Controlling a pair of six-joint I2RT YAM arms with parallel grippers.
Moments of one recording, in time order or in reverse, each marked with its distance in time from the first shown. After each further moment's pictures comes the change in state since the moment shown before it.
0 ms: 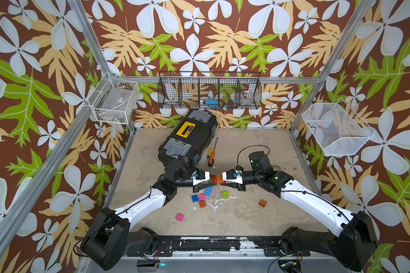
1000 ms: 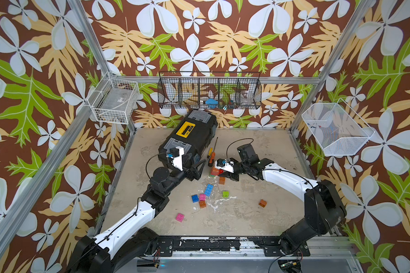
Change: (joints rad) left arm -0.004 -0.264 -0.073 0.066 -0.768 -1.017; right arm -0.070 0.374 0.178 -0.014 0.129 -0.002
